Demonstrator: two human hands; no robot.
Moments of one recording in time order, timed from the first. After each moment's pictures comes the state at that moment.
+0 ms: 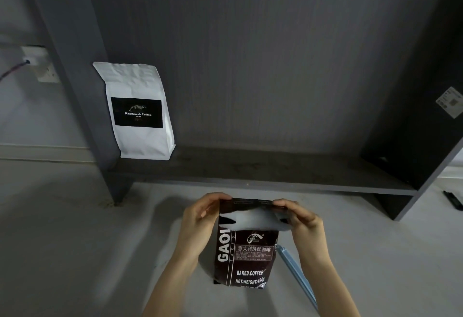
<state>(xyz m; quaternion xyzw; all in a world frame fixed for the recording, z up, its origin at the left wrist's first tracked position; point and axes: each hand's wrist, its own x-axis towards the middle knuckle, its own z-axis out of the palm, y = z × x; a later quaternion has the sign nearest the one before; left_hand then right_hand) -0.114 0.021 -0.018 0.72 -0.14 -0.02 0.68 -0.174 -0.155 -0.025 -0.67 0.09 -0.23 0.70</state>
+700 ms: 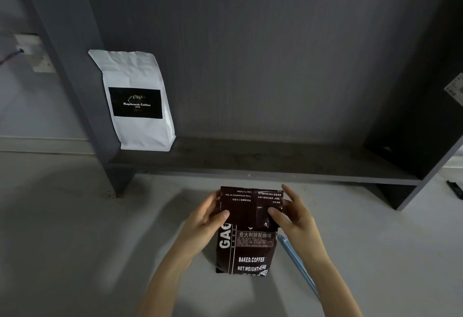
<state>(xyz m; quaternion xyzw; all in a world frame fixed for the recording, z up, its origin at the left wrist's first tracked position) -0.118 0.028 -0.034 0.68 -0.17 -0.15 0.69 -0.177 -0.152 -0.042 -0.71 0.09 -0.15 0.69</state>
